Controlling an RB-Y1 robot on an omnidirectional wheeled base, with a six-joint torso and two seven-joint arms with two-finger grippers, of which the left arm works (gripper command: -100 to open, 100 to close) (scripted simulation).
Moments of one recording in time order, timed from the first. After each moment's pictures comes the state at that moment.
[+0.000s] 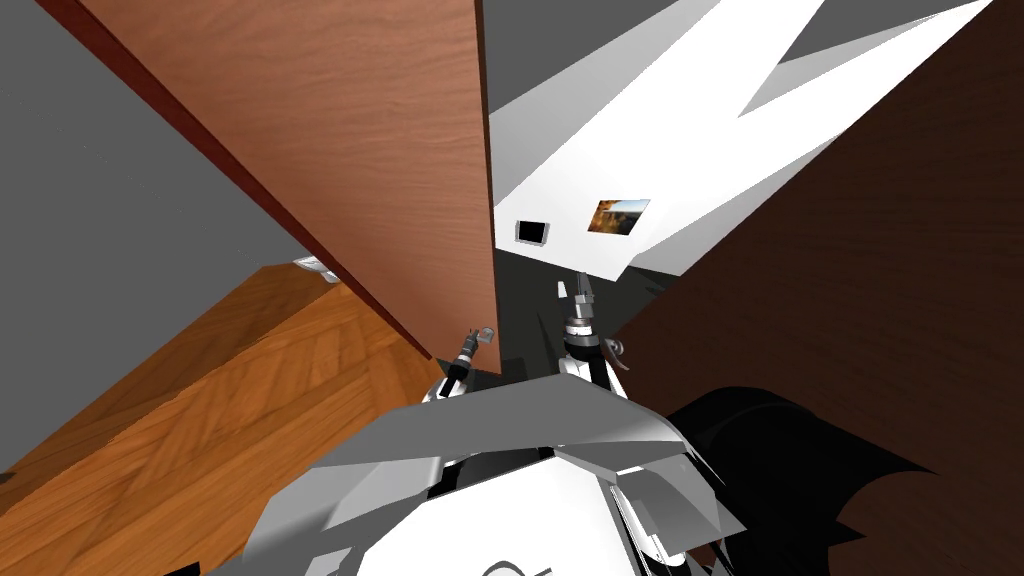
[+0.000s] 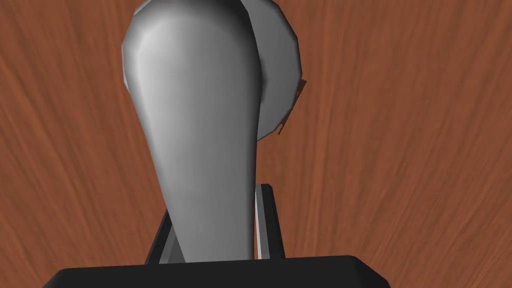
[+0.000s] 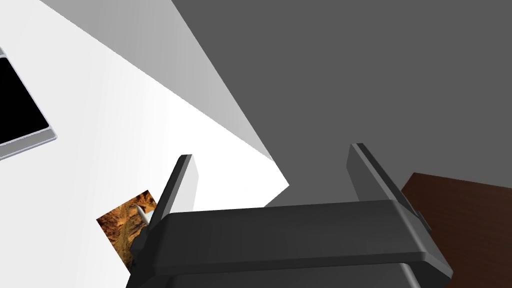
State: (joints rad) arm -0.11 0.05 -0.18 -0.70 -0.19 -0.79 0.19
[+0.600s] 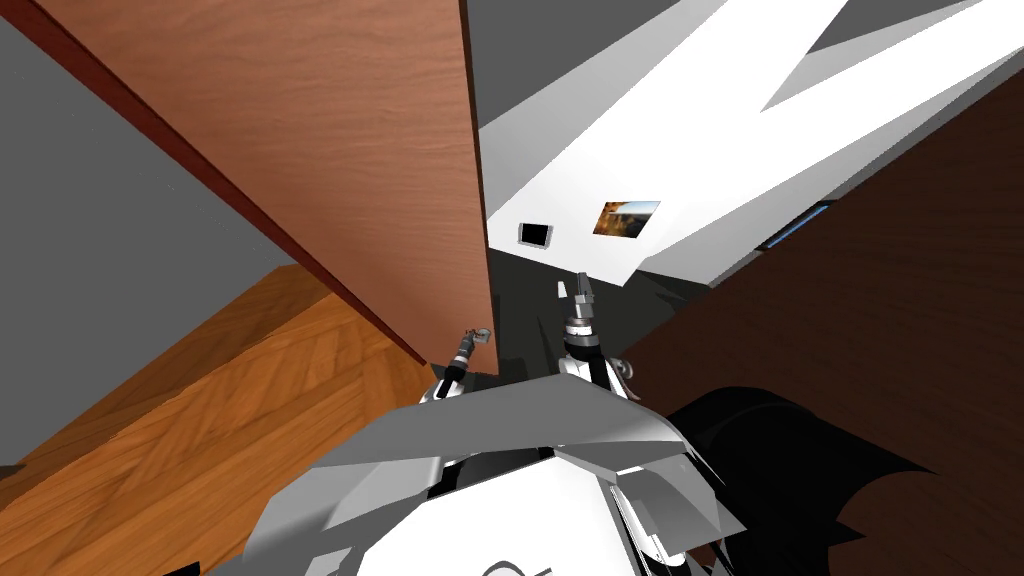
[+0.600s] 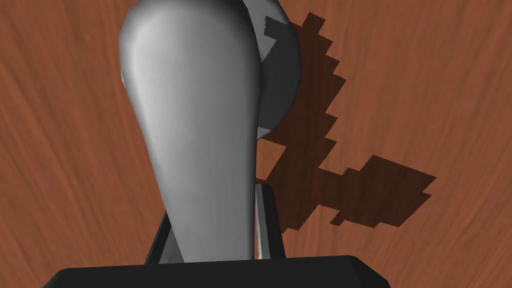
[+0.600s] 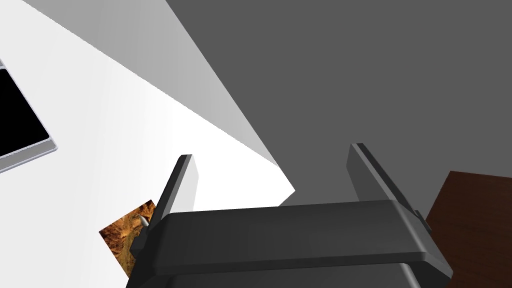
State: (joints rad) arm -0.11 0.06 -0.14 -0.68 -0.18 -0.79 0.18
